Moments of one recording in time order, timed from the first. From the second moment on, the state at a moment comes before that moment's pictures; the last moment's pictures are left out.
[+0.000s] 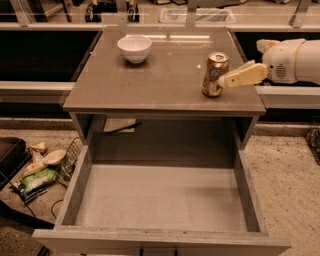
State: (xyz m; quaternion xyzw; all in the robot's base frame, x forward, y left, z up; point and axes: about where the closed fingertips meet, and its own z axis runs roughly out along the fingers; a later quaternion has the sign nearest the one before) arm 0.647 -0.220 0.939 -0.36 0.74 0.15 0.54
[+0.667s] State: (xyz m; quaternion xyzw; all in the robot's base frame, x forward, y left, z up) arm 0.705 -0.183 0.903 -0.35 0.70 0.21 0.58
